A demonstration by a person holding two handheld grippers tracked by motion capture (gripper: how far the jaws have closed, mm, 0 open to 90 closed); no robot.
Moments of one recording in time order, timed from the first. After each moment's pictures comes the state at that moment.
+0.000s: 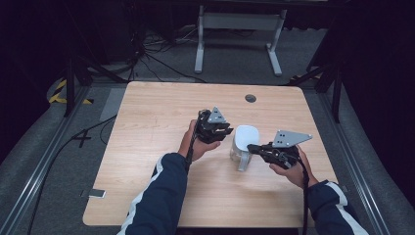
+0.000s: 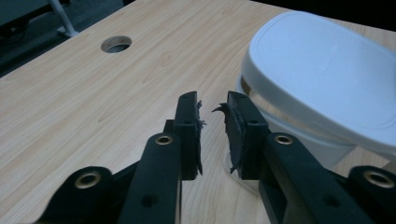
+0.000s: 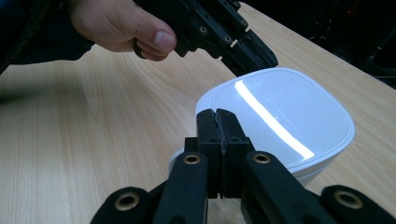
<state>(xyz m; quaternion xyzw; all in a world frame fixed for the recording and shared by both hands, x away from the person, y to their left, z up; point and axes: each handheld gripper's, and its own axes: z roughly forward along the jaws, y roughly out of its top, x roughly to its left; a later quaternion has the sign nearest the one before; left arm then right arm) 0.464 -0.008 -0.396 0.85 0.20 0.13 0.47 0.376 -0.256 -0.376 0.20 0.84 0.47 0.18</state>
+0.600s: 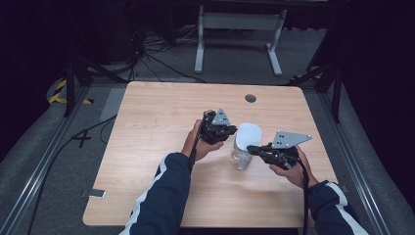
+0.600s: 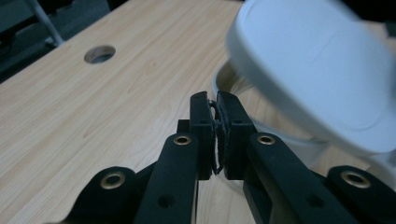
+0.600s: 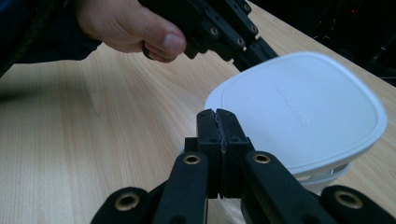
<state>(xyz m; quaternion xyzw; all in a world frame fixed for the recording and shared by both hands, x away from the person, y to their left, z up) 0.466 -0.018 -0.400 0.86 0.18 0.14 0.46 0.375 -0.255 -0.378 0.19 0.85 0.47 0.17</state>
